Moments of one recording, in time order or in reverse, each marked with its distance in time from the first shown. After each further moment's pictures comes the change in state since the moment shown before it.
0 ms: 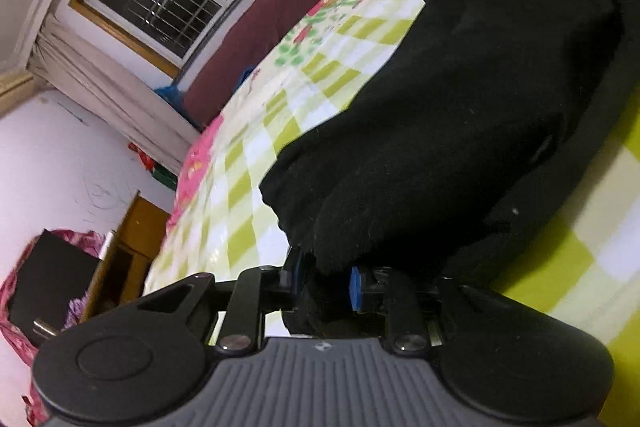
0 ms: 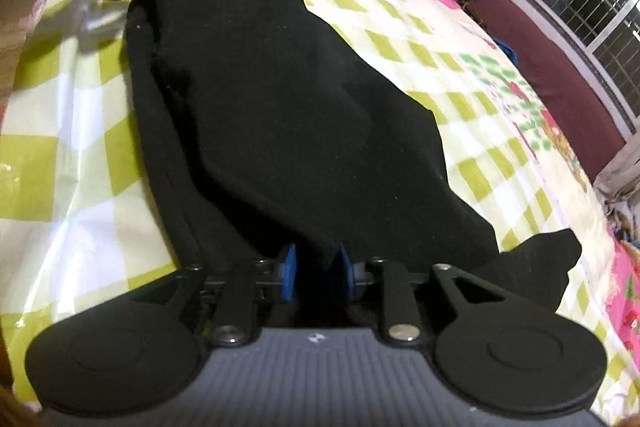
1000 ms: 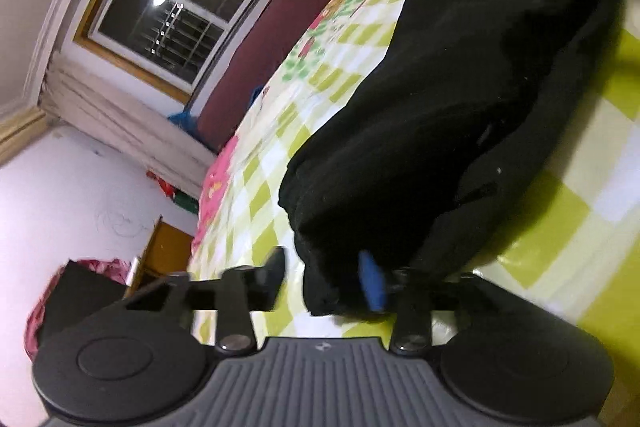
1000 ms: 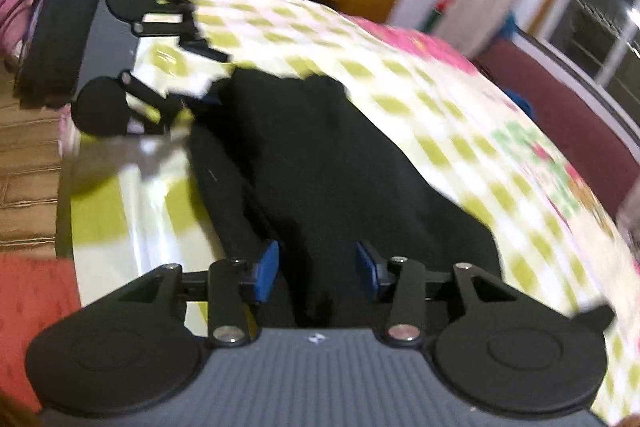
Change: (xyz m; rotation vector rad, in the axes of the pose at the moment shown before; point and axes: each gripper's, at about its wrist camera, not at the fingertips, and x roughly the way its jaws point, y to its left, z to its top) left arm -0.017 0.004 -0.022 0.099 -0.048 0.056; right arm -0.023 0.054 0.074 0.026 -0.241 0.086
